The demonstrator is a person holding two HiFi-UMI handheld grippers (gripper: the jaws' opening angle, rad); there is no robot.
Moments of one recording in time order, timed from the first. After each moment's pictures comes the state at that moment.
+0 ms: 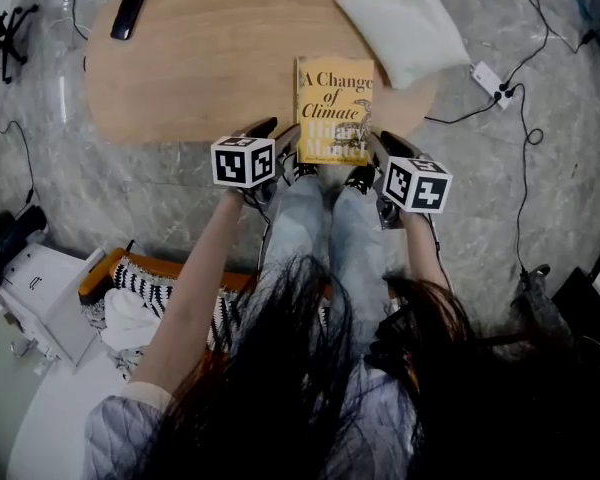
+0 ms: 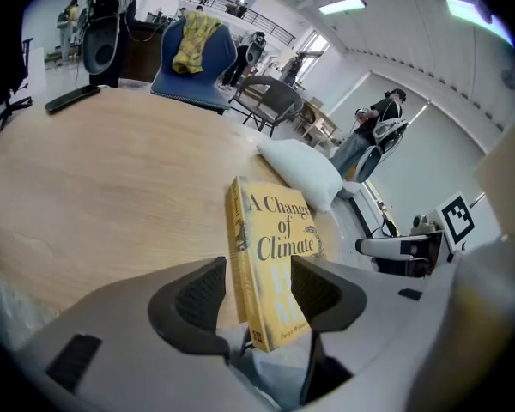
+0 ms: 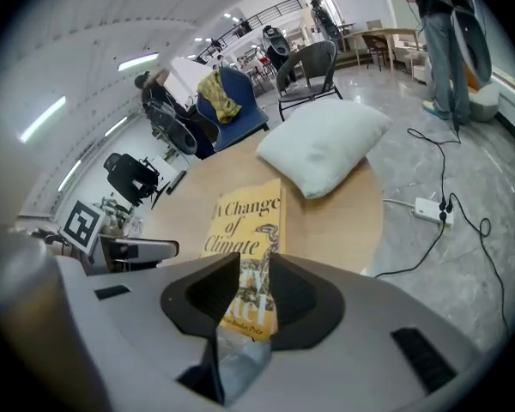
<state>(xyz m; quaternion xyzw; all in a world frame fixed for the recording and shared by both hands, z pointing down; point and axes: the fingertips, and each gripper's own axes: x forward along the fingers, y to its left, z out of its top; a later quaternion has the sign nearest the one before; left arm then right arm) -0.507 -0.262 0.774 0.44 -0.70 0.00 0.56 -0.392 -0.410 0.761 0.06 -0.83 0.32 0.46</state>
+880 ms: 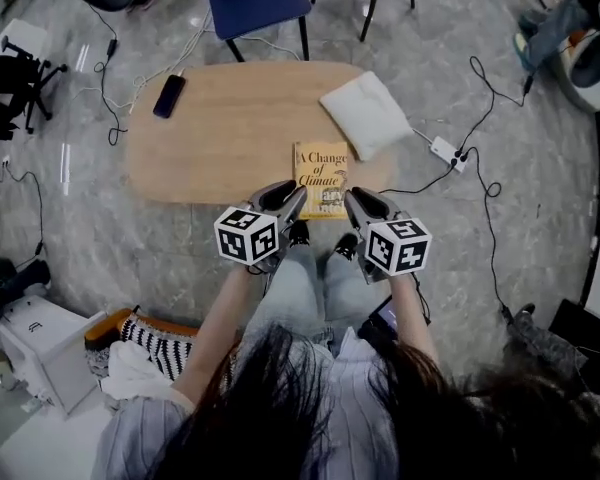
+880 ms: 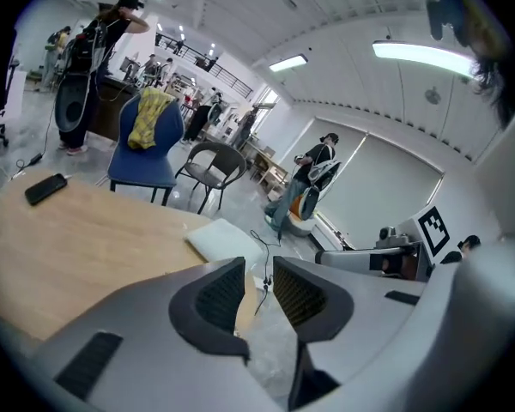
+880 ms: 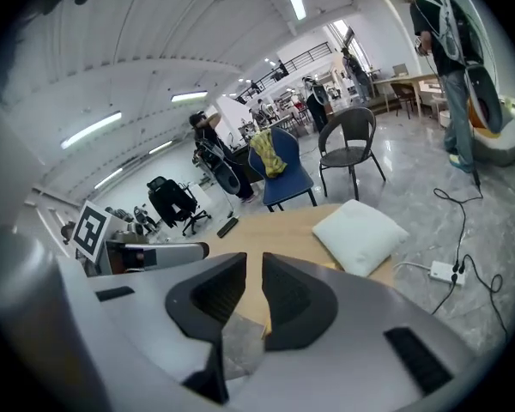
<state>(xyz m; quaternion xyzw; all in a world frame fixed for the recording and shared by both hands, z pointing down) -0.489 -0.301 0.519 0.55 -0.73 -0.08 0.40 -0.417 -0.382 0.519 0.00 -0.90 0.27 0.33</state>
